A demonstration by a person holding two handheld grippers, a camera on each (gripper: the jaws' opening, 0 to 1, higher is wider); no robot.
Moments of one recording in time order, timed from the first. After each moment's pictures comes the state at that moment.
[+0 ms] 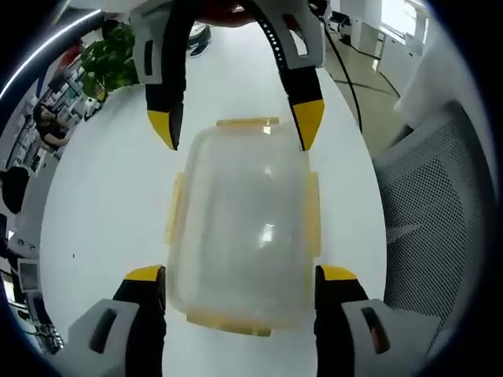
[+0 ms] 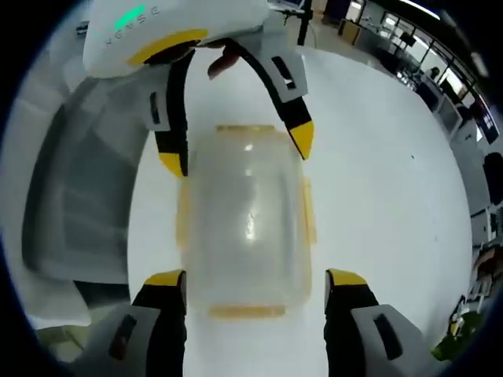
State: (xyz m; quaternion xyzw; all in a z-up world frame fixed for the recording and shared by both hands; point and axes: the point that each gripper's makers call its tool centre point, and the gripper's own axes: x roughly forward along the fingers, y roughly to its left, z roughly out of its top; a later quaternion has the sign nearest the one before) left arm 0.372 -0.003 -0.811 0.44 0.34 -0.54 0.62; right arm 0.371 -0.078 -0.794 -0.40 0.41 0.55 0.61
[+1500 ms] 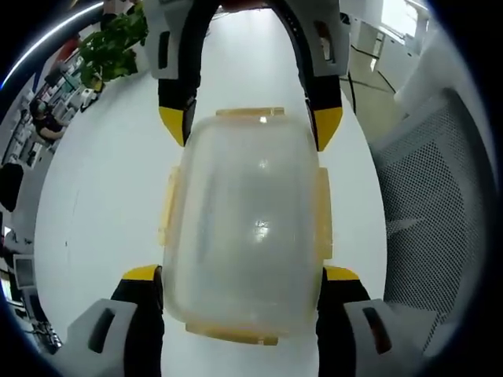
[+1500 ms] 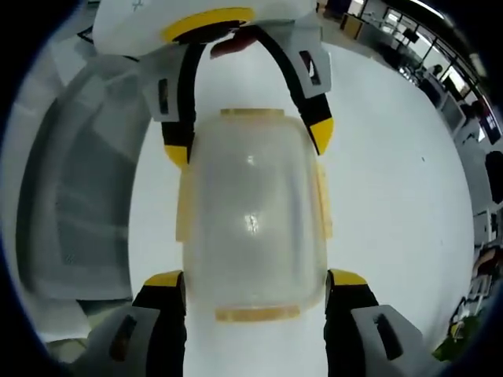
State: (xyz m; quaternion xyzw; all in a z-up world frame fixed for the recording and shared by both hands) left arm 0.368 0.026 -0.821 0.44 0.36 -0.54 0.62; right arm 0.359 -0.051 -0.810 -0.42 0.42 0.54 0.60
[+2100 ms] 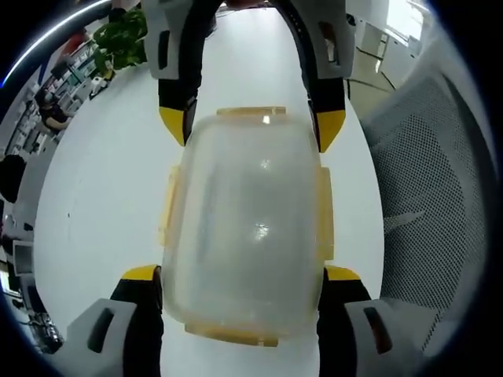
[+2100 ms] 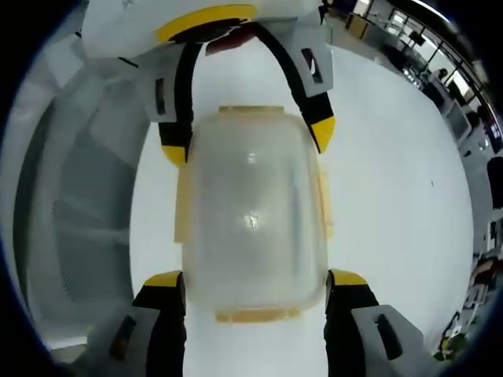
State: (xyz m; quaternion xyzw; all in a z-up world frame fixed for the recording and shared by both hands) left arm 0.364 0.080 -0.822 0.44 0.37 -0.53 0.63; right arm 0.357 0.002 -0.812 -0.43 0.42 0.54 0.59
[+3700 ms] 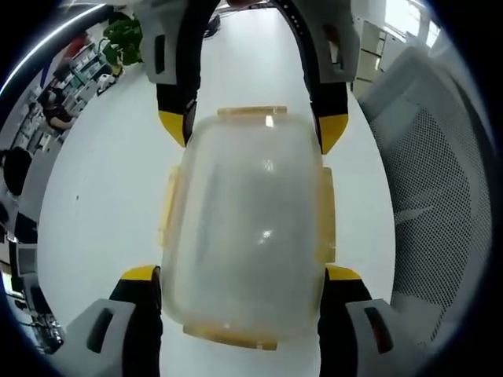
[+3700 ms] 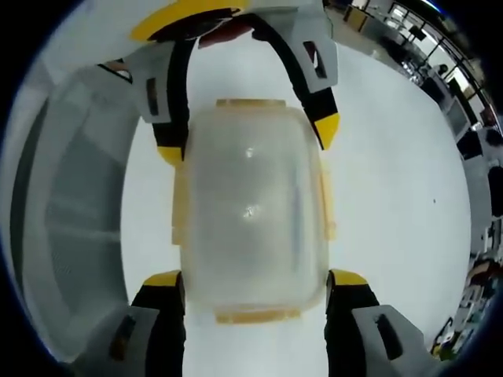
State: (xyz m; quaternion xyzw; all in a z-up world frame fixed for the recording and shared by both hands) left arm 0.385 0.123 -0.823 0.44 0.36 -0.53 0.63; right arm 0.375 0.047 -0.814 -0.44 0.44 0.52 0.58
